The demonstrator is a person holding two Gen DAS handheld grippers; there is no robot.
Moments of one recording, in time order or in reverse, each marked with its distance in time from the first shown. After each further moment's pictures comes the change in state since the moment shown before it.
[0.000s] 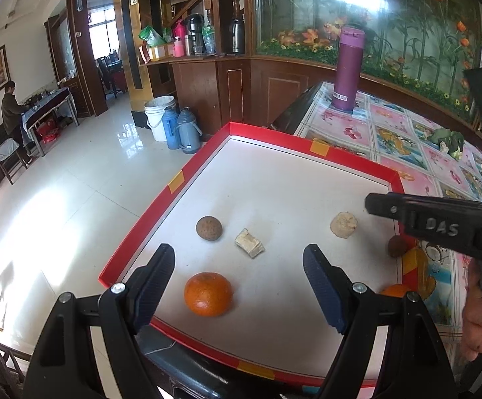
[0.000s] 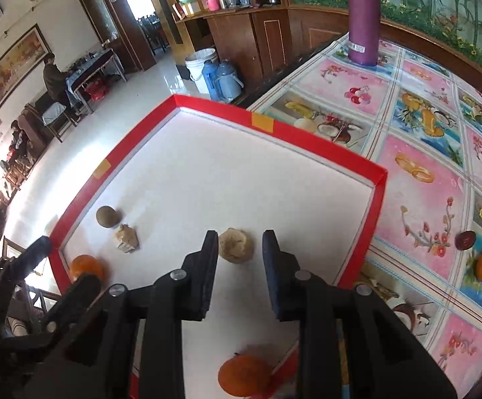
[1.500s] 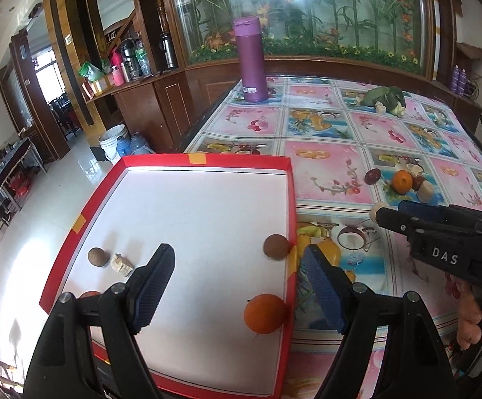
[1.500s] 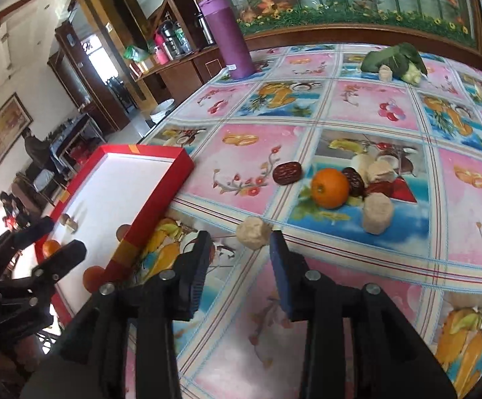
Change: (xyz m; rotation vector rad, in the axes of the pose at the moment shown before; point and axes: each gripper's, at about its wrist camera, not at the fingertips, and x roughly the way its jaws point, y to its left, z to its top) left arm -0.024 -0.109 -0.002 0.226 -0.021 -0.086; right arm -0.080 -0.152 -0.084 0.185 -0.171 -0.050
